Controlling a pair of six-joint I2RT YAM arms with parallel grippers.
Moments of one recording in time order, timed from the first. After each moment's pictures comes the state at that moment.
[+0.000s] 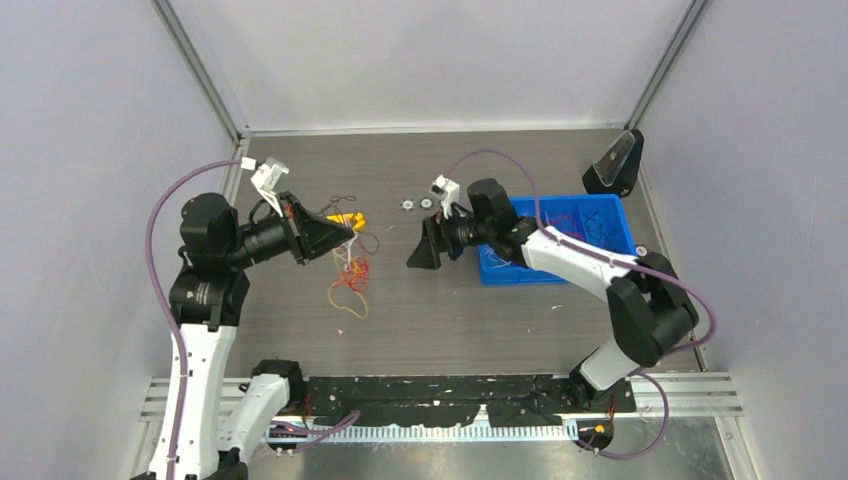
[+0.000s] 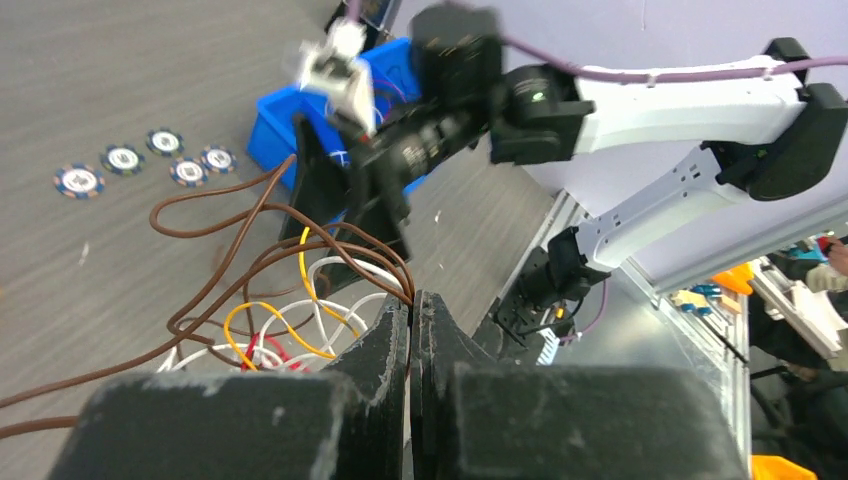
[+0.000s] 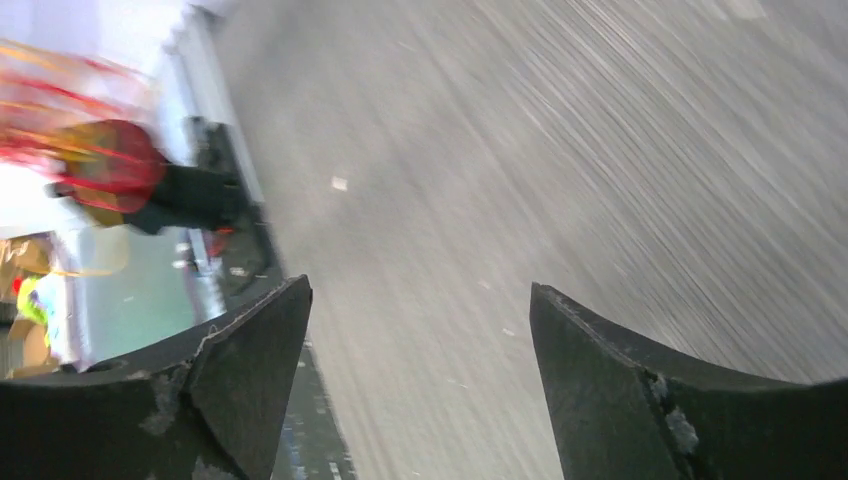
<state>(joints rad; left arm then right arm) -0.06 0.78 1.12 -0.50 0.95 -0.36 0.63 1.62 0.99 -0.01 -0.61 0.28</state>
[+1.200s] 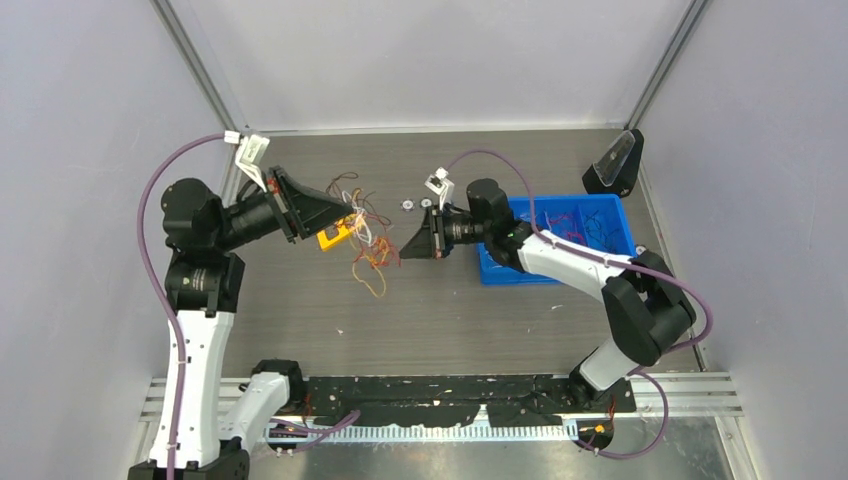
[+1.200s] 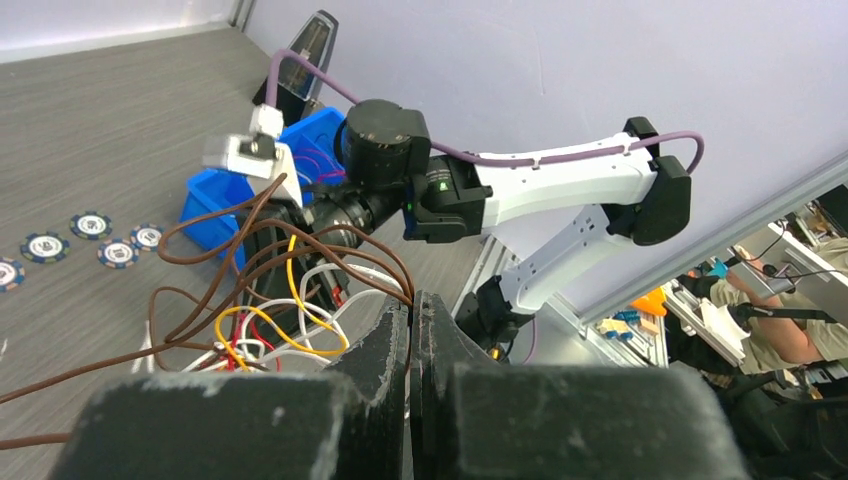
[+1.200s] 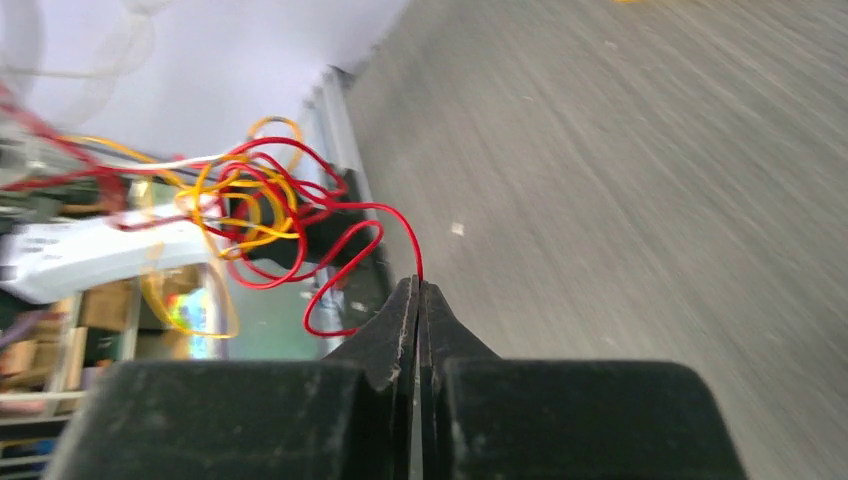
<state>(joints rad) -0.03 0.85 1.17 -0.24 1.06 -0.65 0.67 1.59 0.98 0.31 -0.79 0.66</state>
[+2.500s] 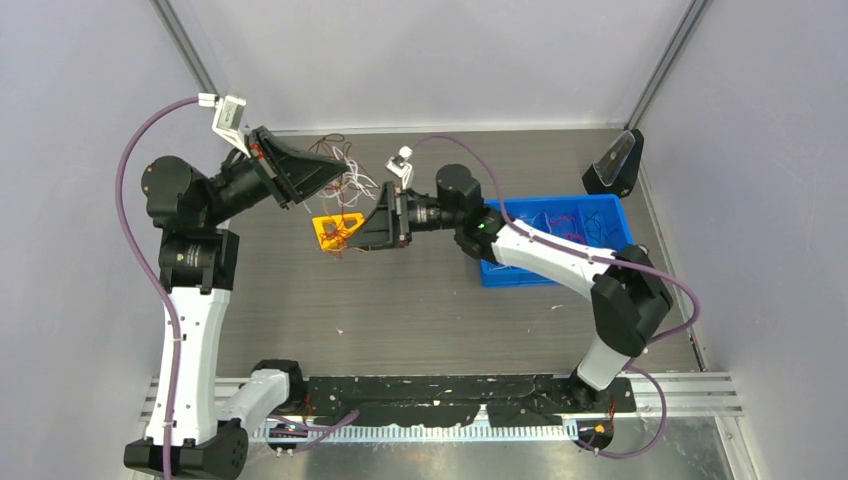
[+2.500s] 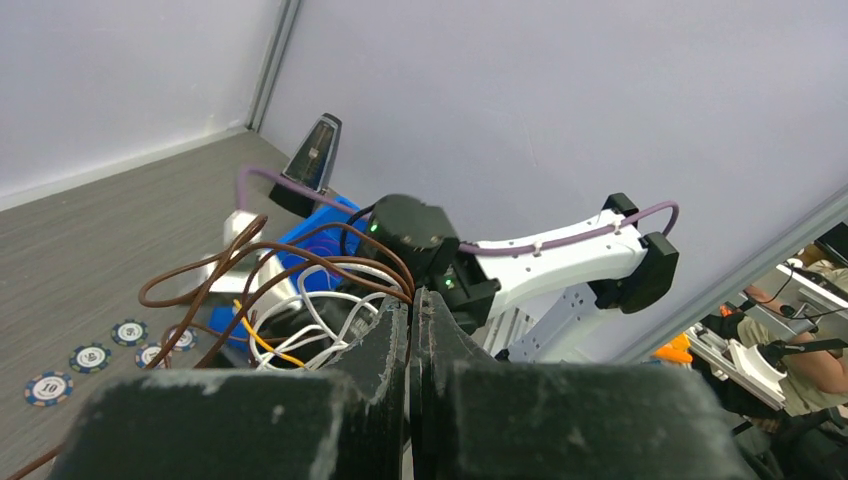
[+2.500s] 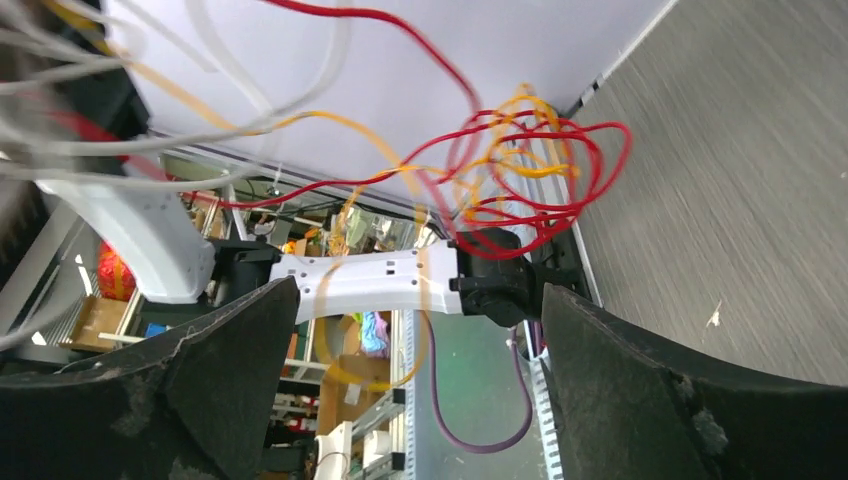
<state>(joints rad) -0.04 0.97 1.33 -0.04 1.00 -0.76 0.80 1.64 1.24 0.39 -0.81 1.04</state>
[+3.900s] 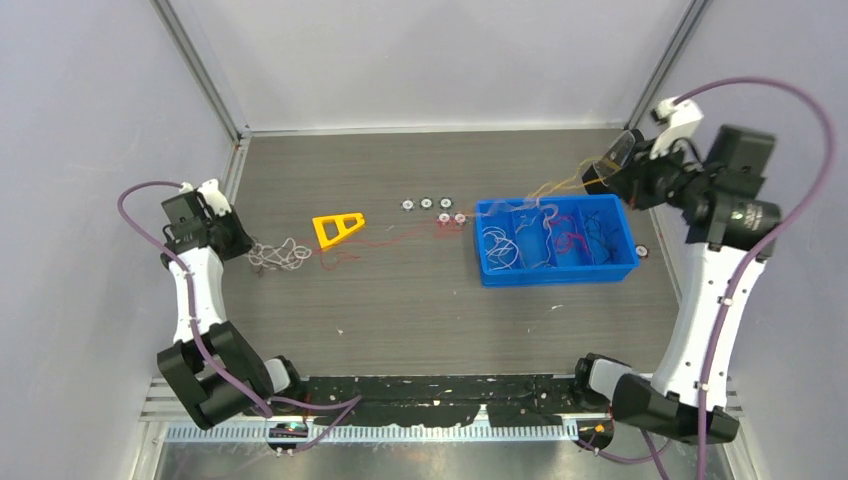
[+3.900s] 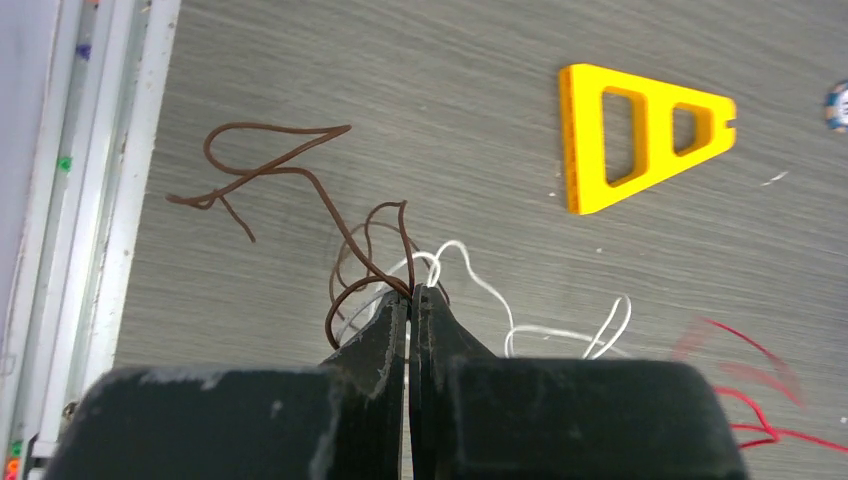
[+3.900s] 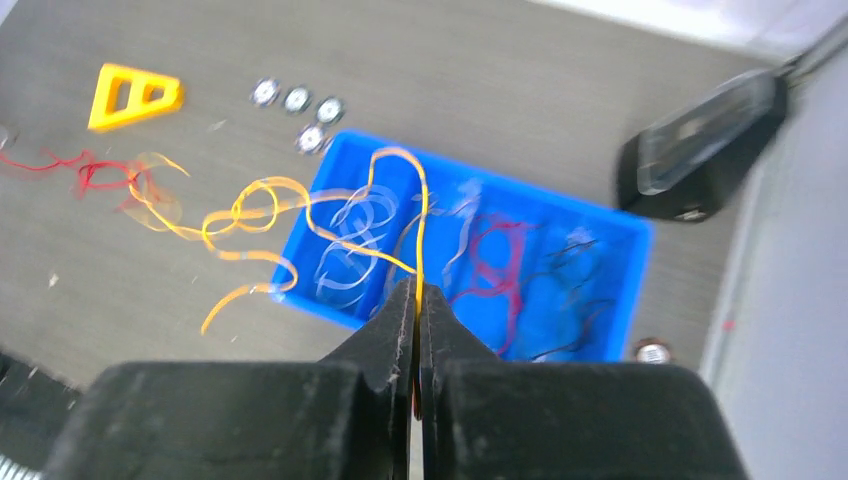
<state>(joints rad) 0.49 1.23 0.96 -0.56 0.33 0.01 -0.27 1.11 1.57 -1.06 -0.65 -0.29</state>
